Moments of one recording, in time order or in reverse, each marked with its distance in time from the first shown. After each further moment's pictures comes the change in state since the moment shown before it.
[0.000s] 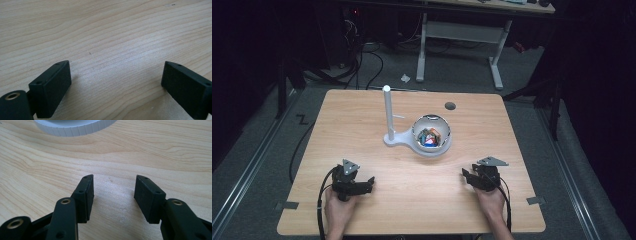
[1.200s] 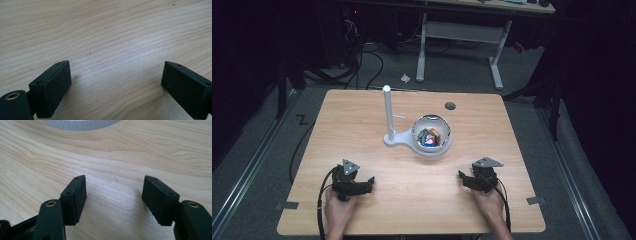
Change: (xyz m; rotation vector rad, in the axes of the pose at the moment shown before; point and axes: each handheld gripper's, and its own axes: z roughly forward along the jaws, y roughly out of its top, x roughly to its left) left arm -0.001 0.000 0.000 0.002 0.005 -0.011; right arm 0.008 -0.001 0.004 0.011 -0.017 -0.081
